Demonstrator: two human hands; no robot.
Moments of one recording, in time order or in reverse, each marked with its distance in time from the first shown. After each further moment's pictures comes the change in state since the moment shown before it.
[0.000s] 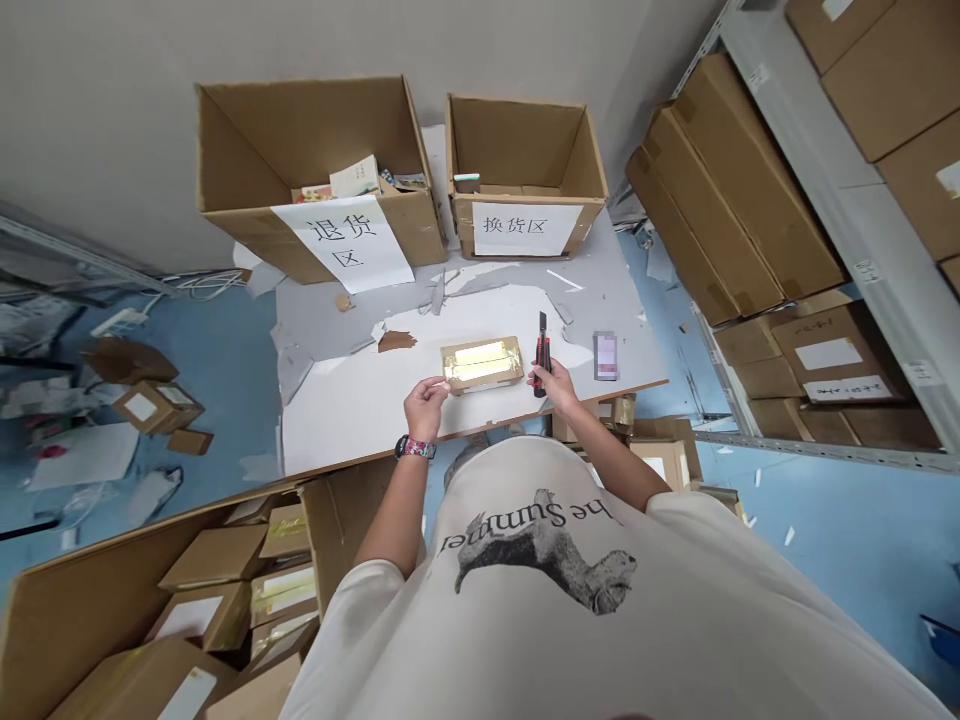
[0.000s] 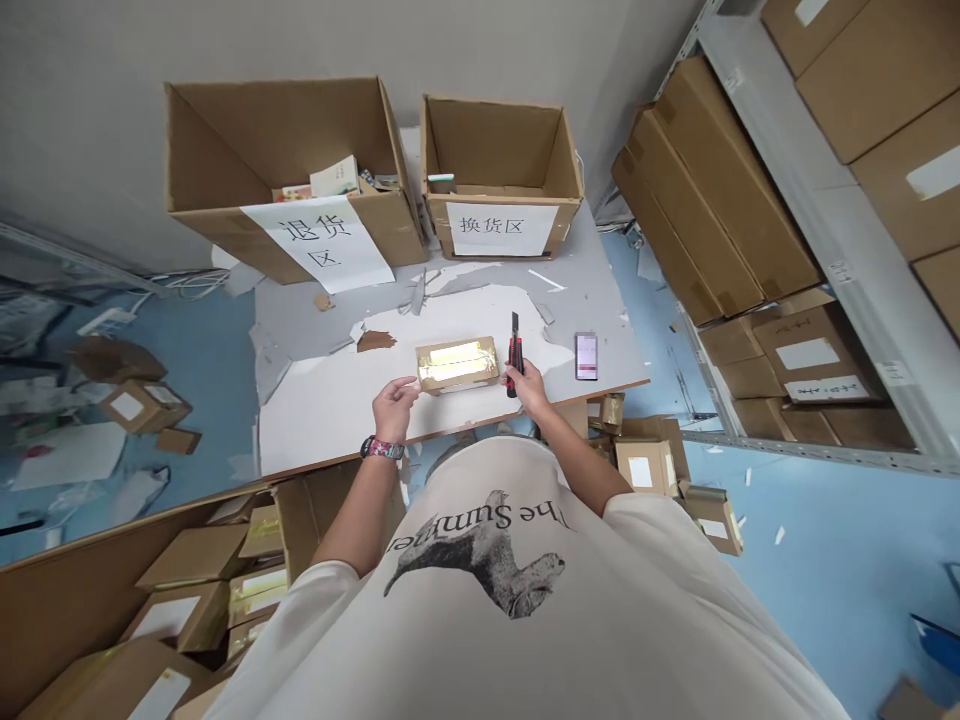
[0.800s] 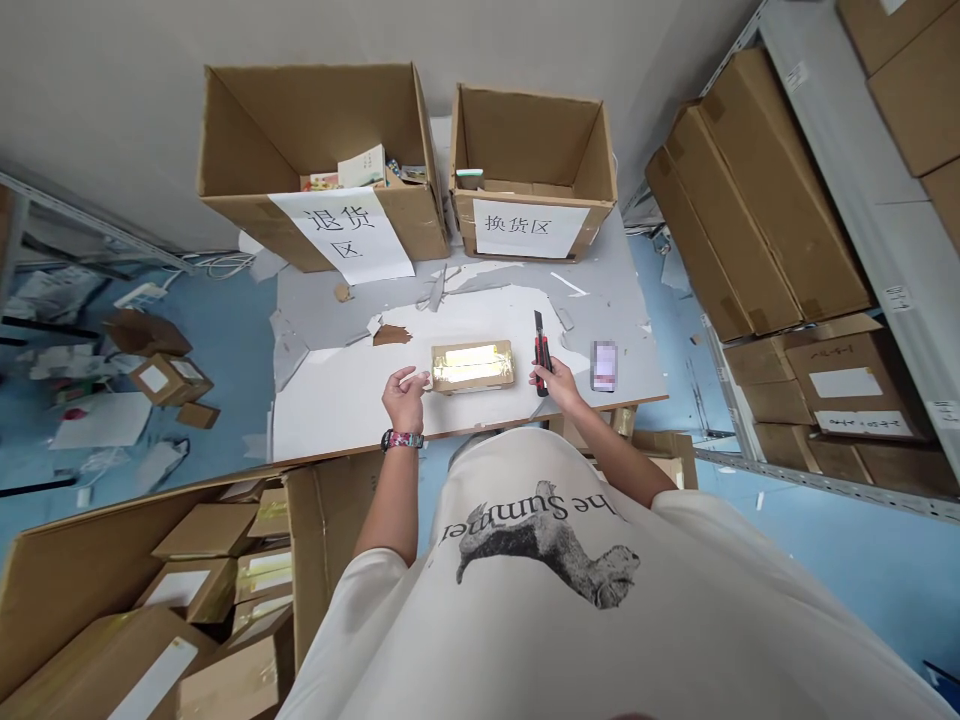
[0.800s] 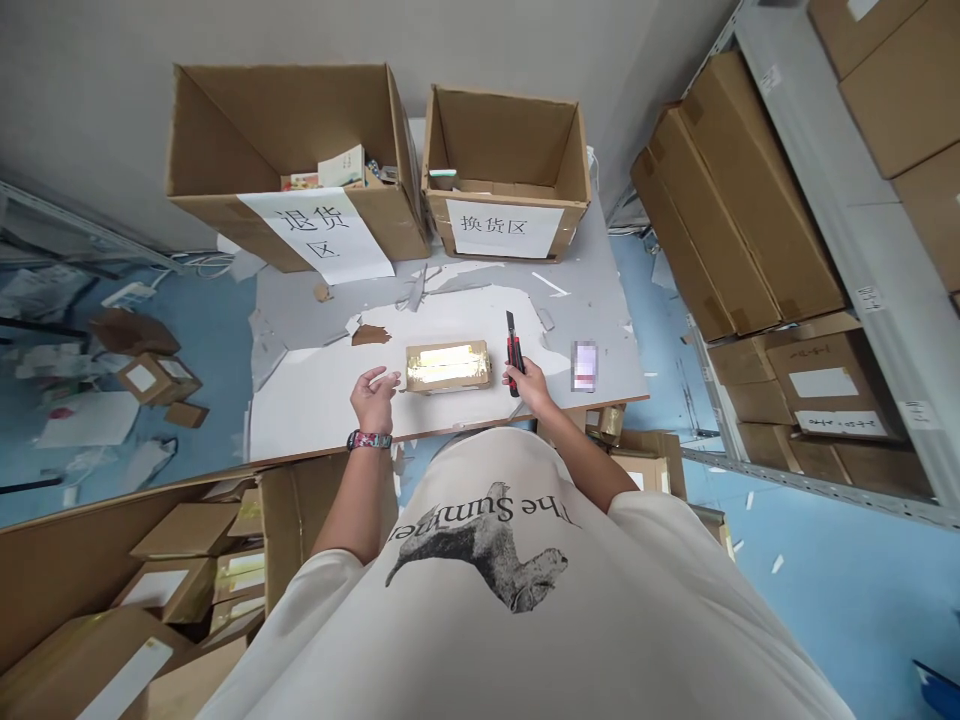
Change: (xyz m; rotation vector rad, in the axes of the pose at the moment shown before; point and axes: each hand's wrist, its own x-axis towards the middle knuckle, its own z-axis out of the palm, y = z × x) left_hand 0.019 -0.001 0.014 -0.115 0.271 -0.015; right_hand 0.033 -0.016 -0.035 -0.102 -0.120 0.006
